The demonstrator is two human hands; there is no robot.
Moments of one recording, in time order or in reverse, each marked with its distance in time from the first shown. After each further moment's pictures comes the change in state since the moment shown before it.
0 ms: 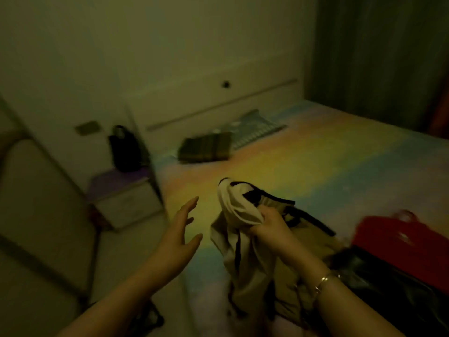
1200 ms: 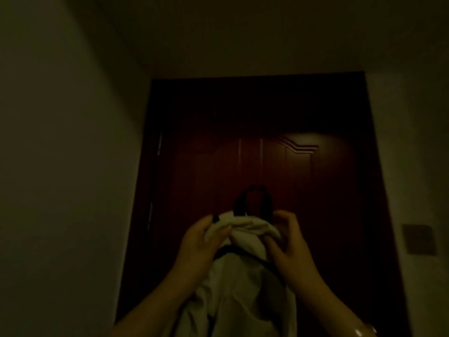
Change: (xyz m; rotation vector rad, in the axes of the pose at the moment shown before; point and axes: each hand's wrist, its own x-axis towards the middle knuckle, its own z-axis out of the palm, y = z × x) left_hand -1.075 0.021 -0.656 0.505 1.904 -0.366; right_hand -0.793 -0.539 0.924 0.738 -1.574 -1.097
